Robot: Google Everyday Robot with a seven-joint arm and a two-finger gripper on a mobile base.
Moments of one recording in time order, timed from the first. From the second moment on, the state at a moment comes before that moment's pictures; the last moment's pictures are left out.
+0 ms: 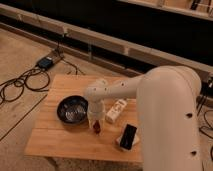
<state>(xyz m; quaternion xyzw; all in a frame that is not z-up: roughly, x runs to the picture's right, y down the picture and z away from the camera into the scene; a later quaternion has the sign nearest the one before) -0.055 0.204 0.812 -0.35 0.25 0.57 0.70</state>
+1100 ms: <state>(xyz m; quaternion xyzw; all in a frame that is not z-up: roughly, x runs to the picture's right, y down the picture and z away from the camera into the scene) -0.142 0.131 0.825 -0.36 0.20 0.46 0.79</state>
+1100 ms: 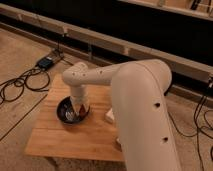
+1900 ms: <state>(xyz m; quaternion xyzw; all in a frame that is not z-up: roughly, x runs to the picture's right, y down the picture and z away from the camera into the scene) -0.180 0.123 0.853 -0.38 0.16 0.45 0.79</state>
